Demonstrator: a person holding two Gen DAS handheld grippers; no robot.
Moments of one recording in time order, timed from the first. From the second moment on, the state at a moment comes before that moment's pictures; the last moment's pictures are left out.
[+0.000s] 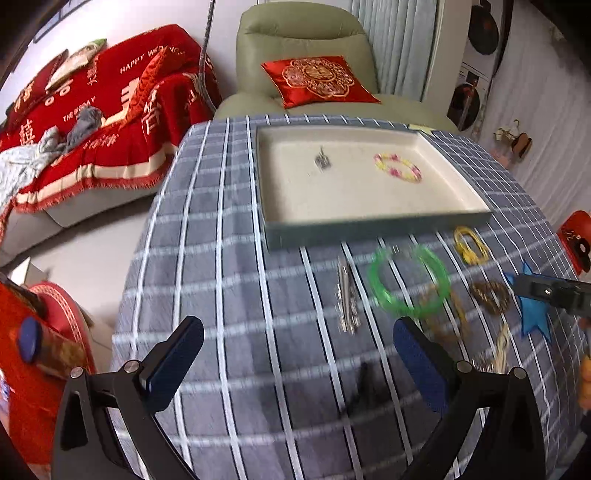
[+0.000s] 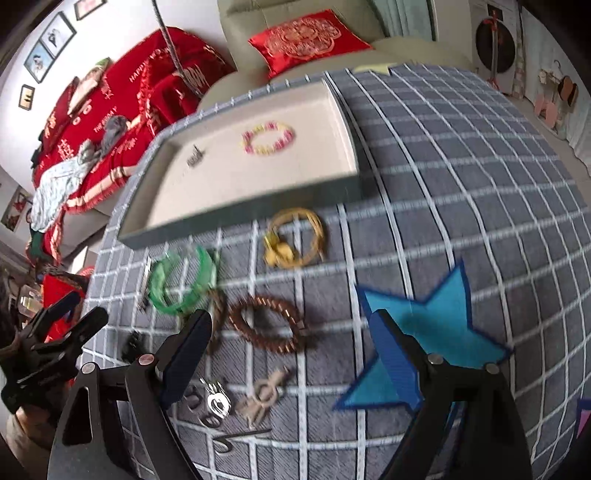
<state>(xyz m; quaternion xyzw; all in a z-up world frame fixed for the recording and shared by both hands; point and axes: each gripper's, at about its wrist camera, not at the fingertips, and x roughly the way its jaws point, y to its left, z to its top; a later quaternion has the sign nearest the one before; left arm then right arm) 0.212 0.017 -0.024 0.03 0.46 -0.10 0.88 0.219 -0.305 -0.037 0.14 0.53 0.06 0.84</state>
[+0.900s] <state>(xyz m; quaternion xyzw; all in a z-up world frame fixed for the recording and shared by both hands) 0.183 -0.005 -0.062 0.05 0.48 -0.11 0.87 0.222 -0.283 -0.054 0.04 0.53 0.03 0.85</state>
